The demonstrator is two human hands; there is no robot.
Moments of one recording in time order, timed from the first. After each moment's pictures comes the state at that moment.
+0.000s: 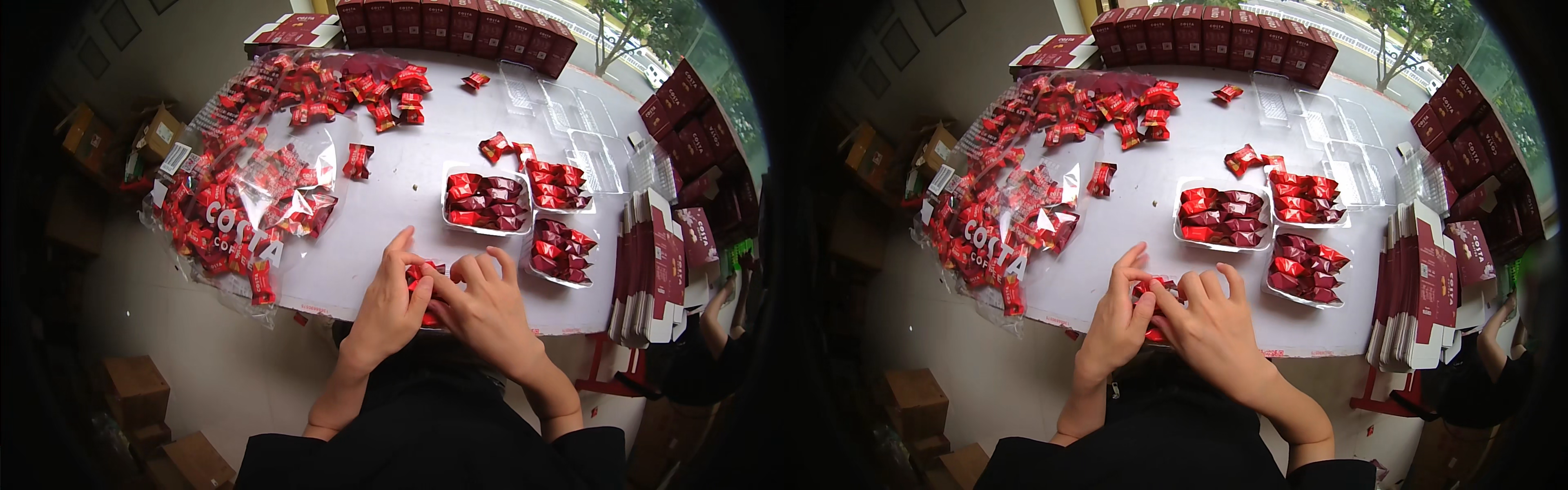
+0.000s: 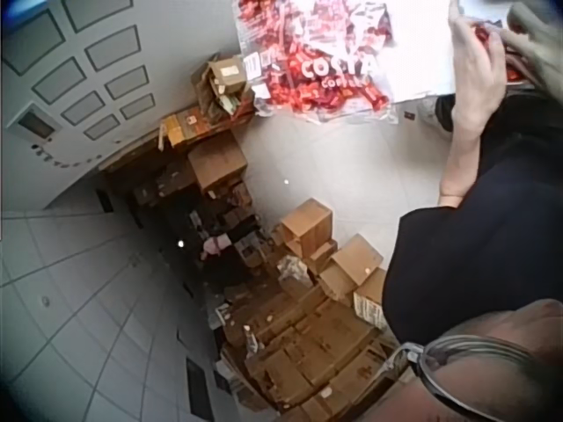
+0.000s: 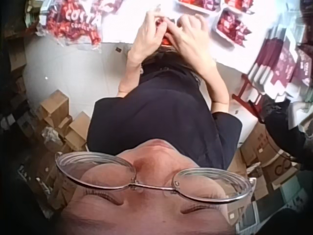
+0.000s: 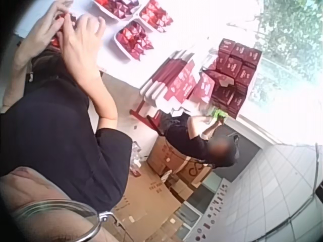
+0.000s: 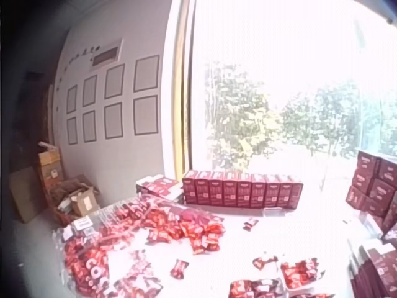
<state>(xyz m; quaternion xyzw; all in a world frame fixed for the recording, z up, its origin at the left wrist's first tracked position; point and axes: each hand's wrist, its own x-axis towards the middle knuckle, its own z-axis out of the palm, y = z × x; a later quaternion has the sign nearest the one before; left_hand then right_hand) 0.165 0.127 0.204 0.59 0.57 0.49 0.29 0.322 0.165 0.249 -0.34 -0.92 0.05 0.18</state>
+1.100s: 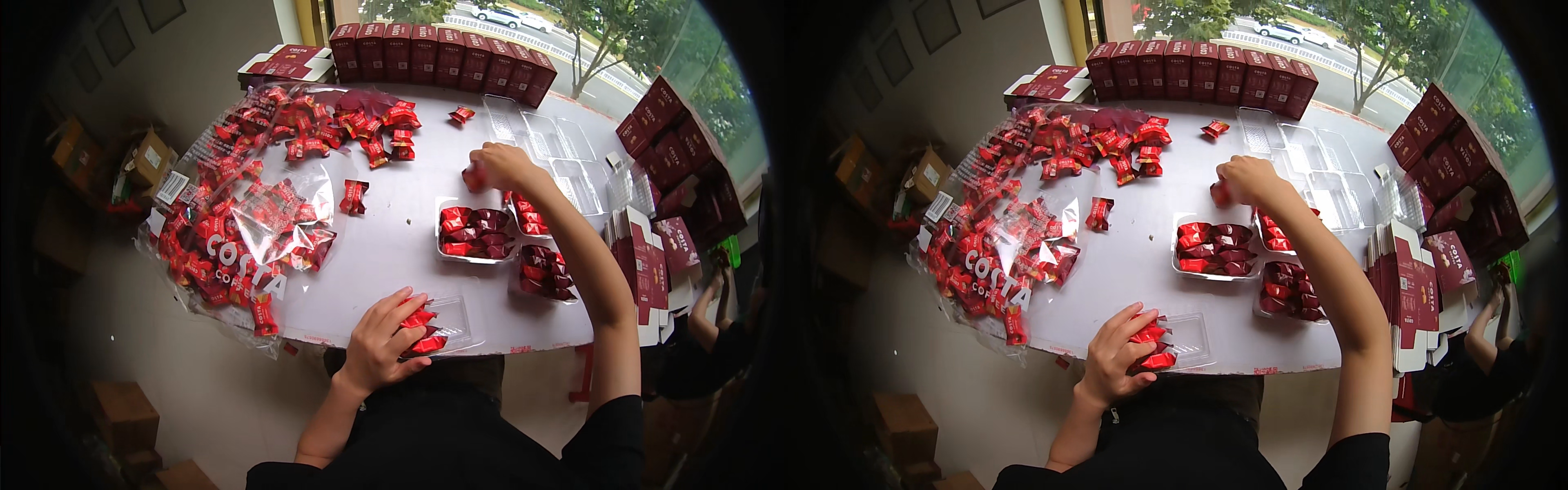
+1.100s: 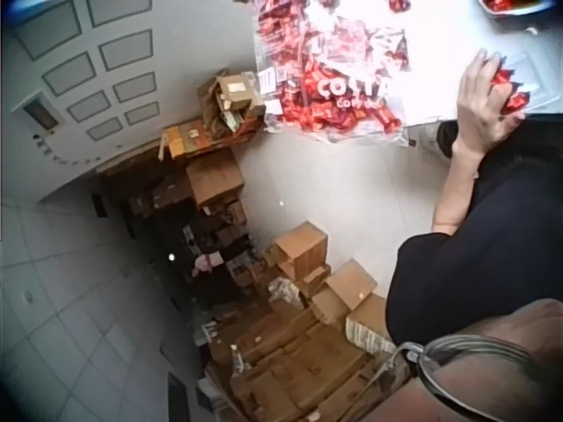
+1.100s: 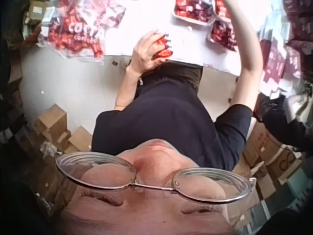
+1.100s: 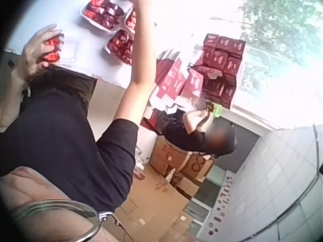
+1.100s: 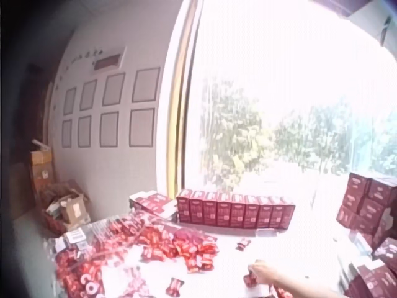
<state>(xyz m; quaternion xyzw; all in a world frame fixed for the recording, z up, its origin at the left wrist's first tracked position) 0.142 0.110 0.190 0.76 0.46 0.46 0.07 0.325 0.408 0.261 -0.45 -0.89 0.00 -0.09</state>
